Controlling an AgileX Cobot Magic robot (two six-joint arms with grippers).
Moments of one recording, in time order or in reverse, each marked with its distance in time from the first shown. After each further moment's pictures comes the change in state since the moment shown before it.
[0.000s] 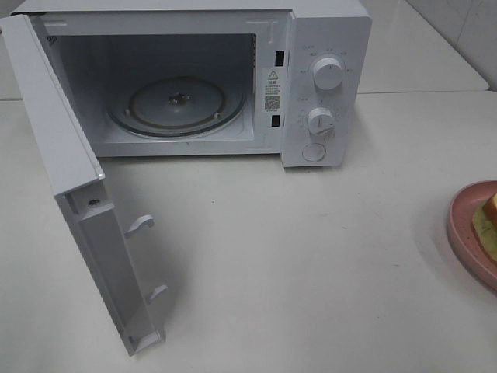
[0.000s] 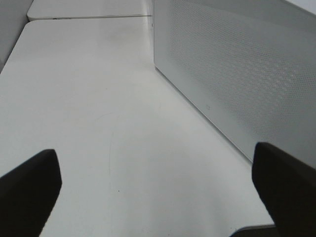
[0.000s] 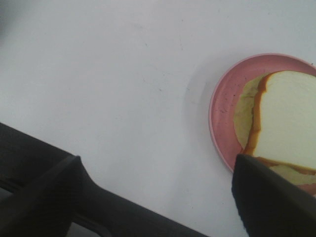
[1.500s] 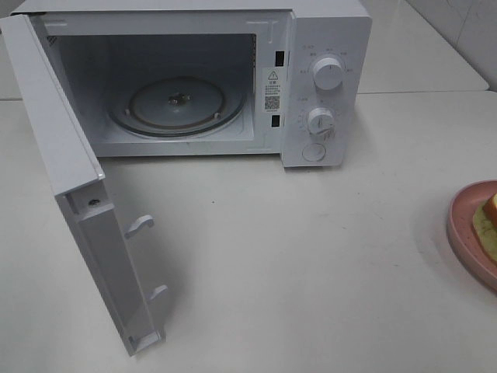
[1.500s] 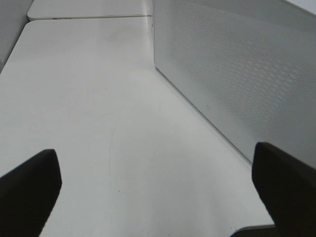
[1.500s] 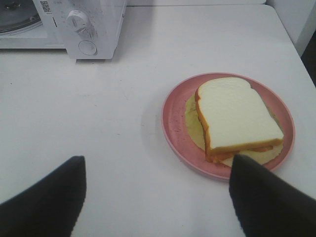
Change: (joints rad) left arm 0.000 0.000 0.000 0.000 0.000 0.000; right arm -0.411 -0.574 0.194 0.109 -0.017 -0.034
